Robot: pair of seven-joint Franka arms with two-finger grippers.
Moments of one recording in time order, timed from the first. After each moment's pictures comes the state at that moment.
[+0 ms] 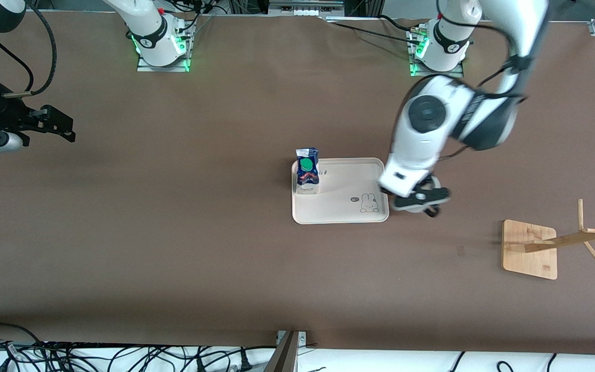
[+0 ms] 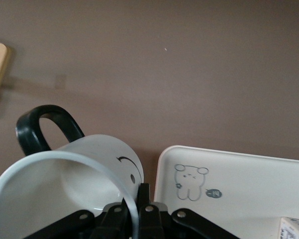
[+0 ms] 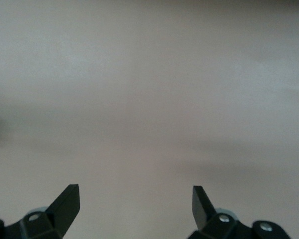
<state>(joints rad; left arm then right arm) -0.13 0.33 -0.27 -1.76 0.31 2.13 -0.67 0.17 0.06 -0.13 -1.59 0.00 1.64 -0.07</state>
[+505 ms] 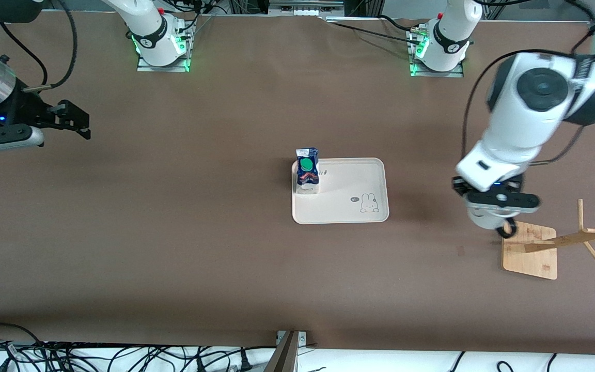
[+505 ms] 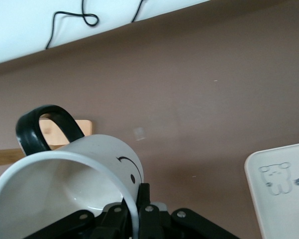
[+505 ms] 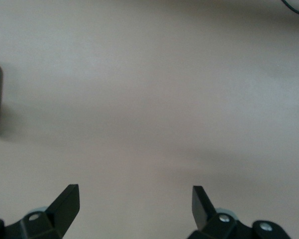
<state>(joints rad) 0.08 0.21 -0.27 -1.73 0.29 2.09 -0.12 0.24 0.06 -0.12 -1.57 0.00 1.64 -0.08</state>
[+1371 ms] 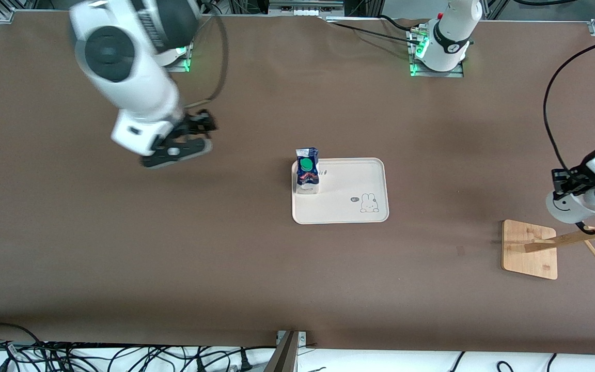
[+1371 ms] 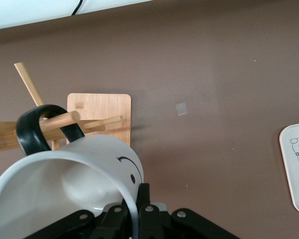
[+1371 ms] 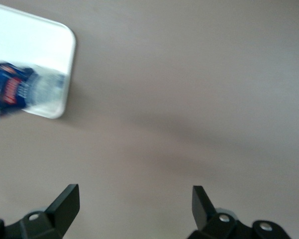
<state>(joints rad) 0.38 0.20 -0.27 -1.67 0.05 1.98 0.25 0.59 0.33 -0.06 -1.42 0.06 1.65 0.24</state>
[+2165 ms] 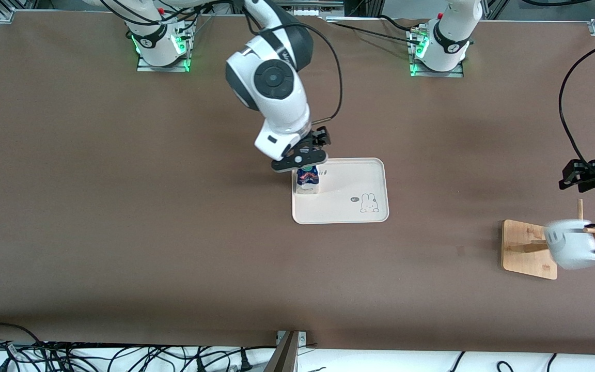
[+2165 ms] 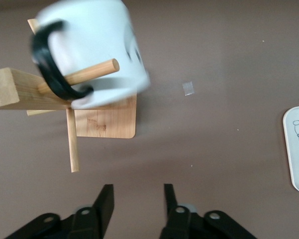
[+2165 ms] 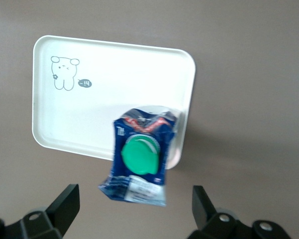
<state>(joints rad) 0.44 0.19 -0.28 -1.66 0.02 1.88 0.29 0.83 0.64 -0.06 -1.28 0.16 1.99 0.57</state>
